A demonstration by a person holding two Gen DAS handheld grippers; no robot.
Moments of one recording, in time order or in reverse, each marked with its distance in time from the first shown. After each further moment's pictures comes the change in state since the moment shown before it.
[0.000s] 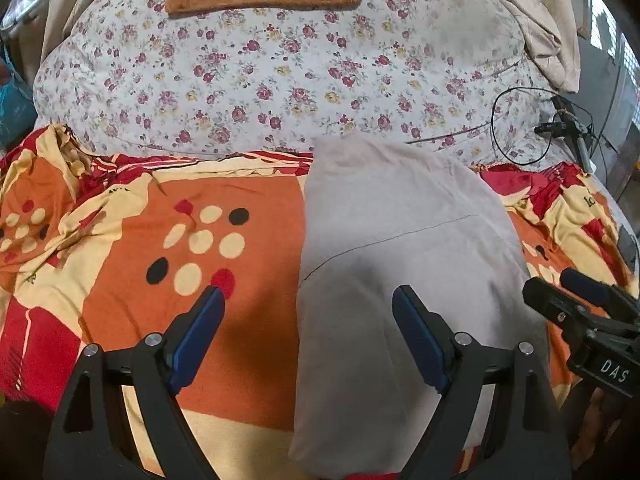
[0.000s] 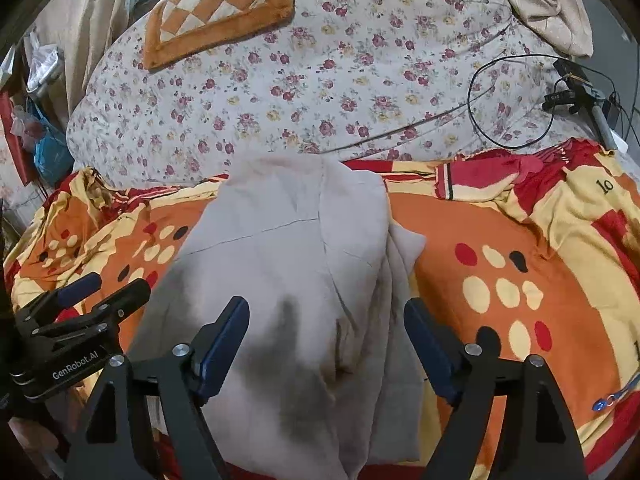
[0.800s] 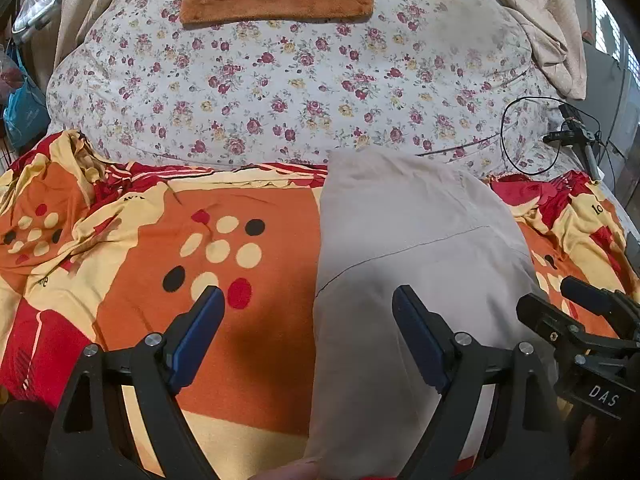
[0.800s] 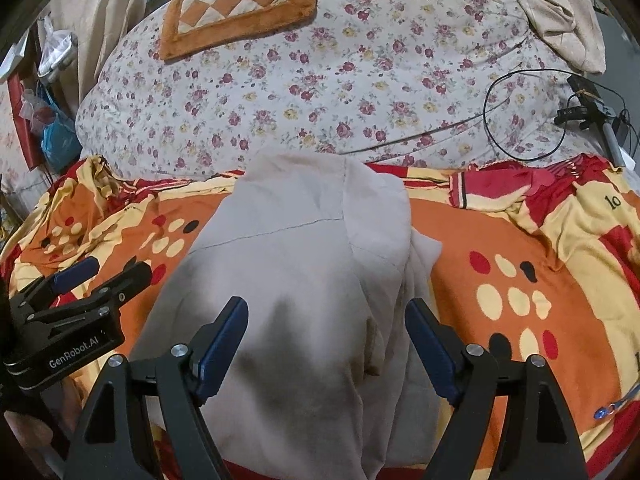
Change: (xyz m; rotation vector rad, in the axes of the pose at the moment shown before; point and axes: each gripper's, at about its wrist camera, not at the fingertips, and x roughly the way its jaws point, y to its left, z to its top) left arm -0.006 0.003 0.000 -0.002 -0.044 0.046; right arm 0.003 0.015 -0.001 -0.057 -0.006 0.009
